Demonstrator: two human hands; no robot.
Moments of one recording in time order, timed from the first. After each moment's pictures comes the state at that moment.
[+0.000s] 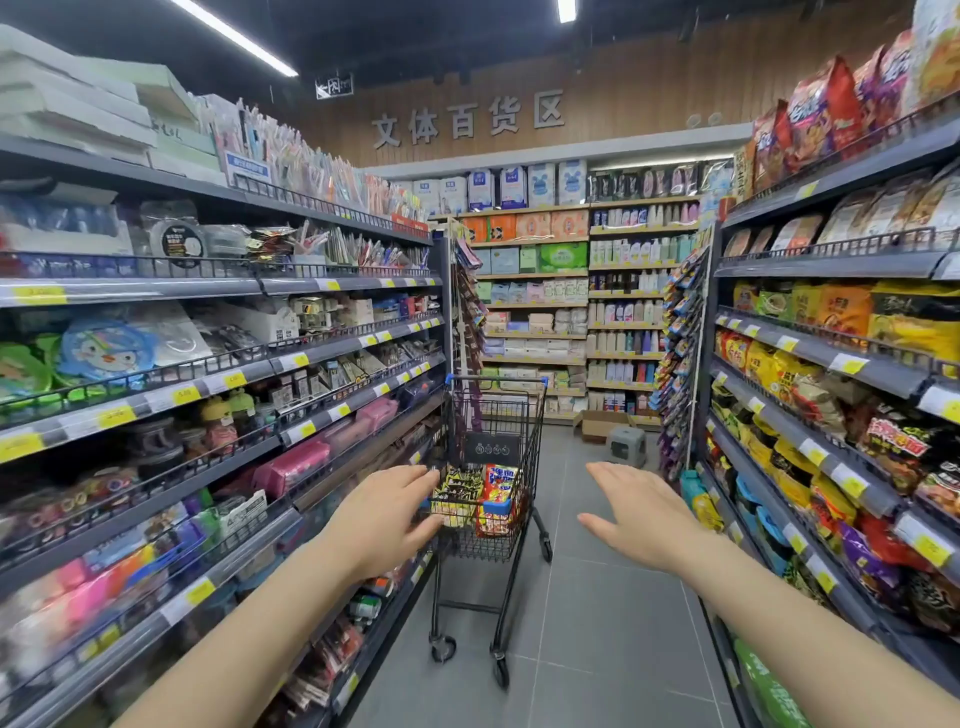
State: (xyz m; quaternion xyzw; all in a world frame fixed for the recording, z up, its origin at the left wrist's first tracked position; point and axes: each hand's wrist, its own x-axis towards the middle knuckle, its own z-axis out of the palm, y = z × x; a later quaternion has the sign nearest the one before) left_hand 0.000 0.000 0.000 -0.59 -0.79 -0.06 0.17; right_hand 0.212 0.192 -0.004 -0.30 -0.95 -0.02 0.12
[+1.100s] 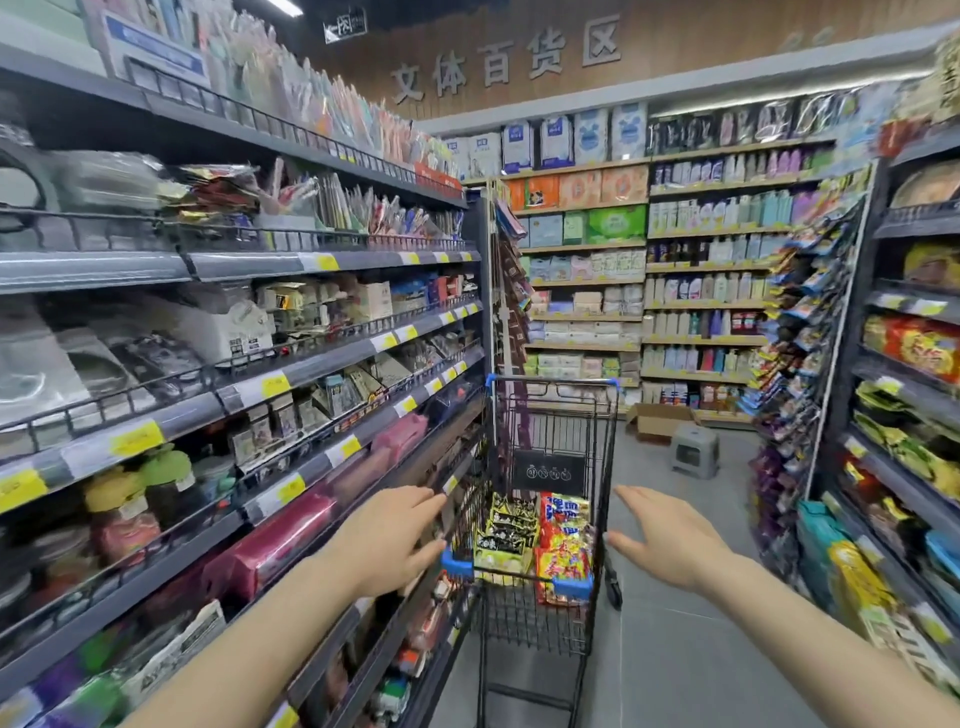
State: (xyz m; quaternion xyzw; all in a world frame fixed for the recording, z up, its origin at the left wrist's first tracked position) left_hand -0.364 0.236 -0.032 -0.60 -0.79 0.00 0.13; right_hand -0.150 0.447 -0.045 -0.32 -0.94 0.06 0.09
